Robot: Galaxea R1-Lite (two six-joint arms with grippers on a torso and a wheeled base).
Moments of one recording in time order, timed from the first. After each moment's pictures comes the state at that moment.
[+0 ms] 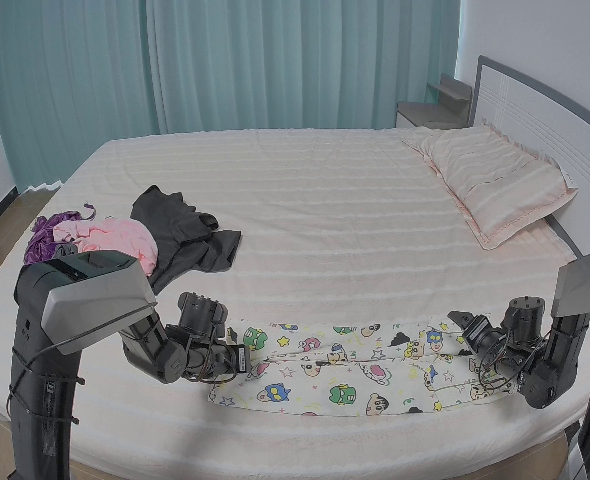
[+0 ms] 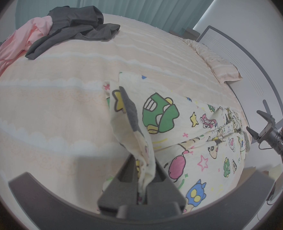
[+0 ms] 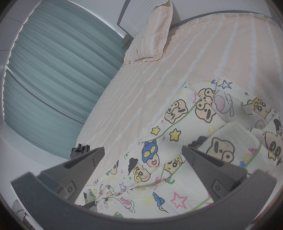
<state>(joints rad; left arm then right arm) -0.37 2.44 -0.95 -0.62 -0.13 -0.38 0.17 2.25 -0.28 -1.46 -0.06 0.96</state>
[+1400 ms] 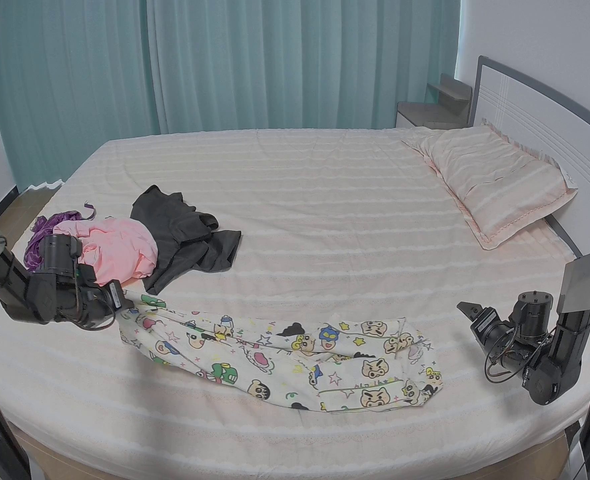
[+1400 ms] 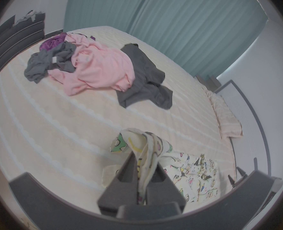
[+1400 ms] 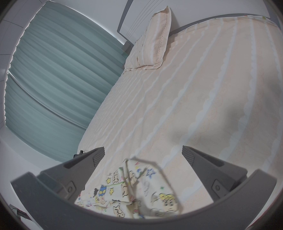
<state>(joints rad) 0.14 2.01 -0.83 -0.42 -0.32 -0.38 0.13 2.23 -0.29 -1.50 -0.06 0.96</state>
